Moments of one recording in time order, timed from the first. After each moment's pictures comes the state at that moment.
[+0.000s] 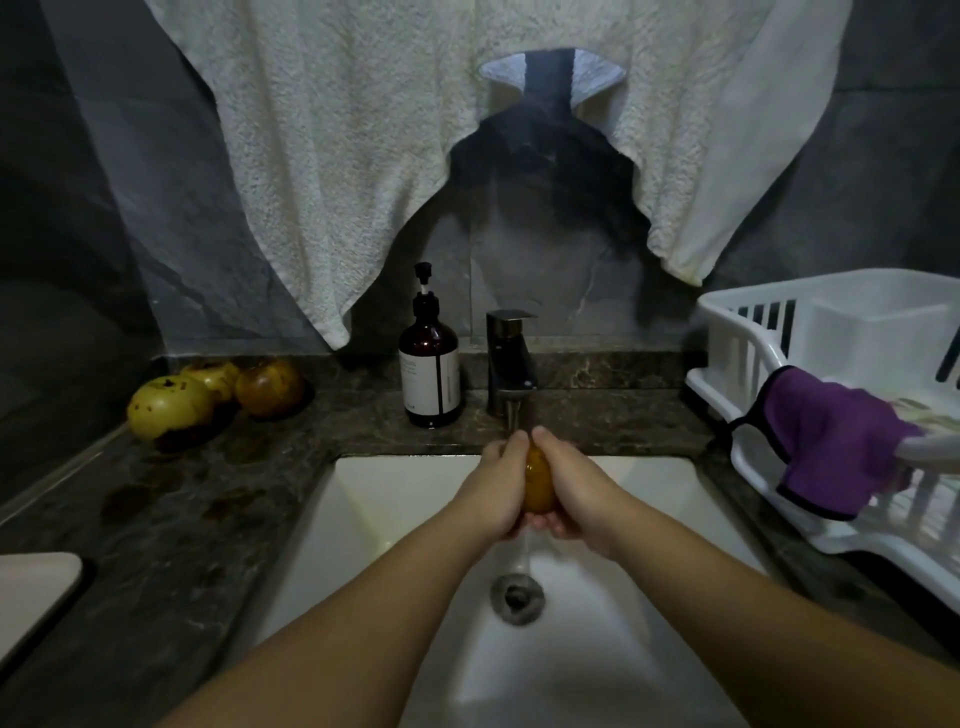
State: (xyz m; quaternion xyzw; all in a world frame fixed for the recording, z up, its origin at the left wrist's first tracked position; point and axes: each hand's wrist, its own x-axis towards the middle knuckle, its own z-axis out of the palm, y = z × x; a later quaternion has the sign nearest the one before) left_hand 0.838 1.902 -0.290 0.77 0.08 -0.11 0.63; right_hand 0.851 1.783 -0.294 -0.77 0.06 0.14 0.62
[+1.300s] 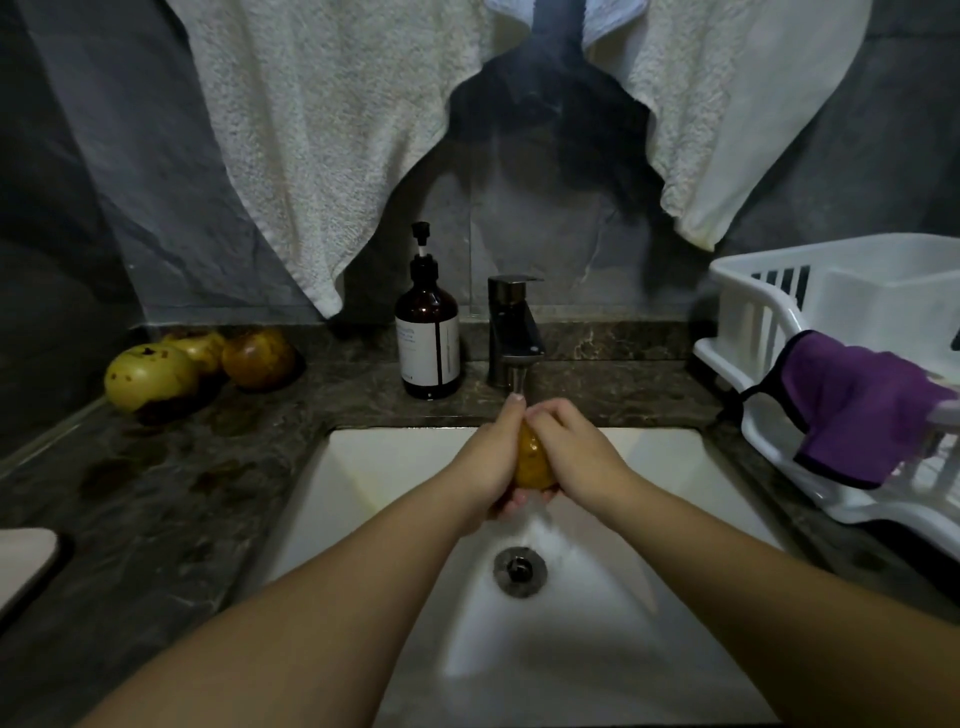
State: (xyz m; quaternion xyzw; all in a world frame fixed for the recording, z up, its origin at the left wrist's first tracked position) left_hand 0.844 1.913 -0.301 0.77 0.06 -0.12 0.62; right_hand 0.860 1.786 -0.303 -0.84 -0.01 0.06 0.54
